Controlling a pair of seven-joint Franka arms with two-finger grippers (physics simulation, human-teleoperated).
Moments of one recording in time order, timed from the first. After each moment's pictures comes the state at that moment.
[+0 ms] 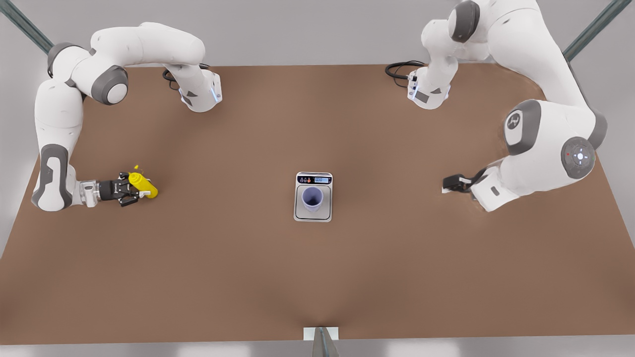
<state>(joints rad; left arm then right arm) -0.22 0.36 0.14 -1.17 -0.25 1.43 0.08 -0.41 0.86 -0.28 -1.62 0.80 1.29 -2.90</state>
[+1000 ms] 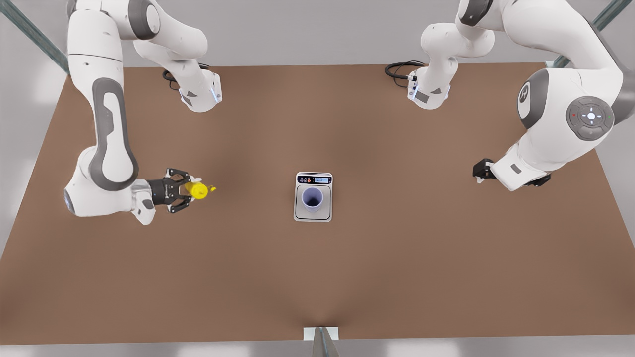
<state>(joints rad) -0.11 0.31 -0.04 -1.17 0.10 1.41 0.09 0.04 0.33 -0.07 -1.76 0.70 1.58 -1.55</state>
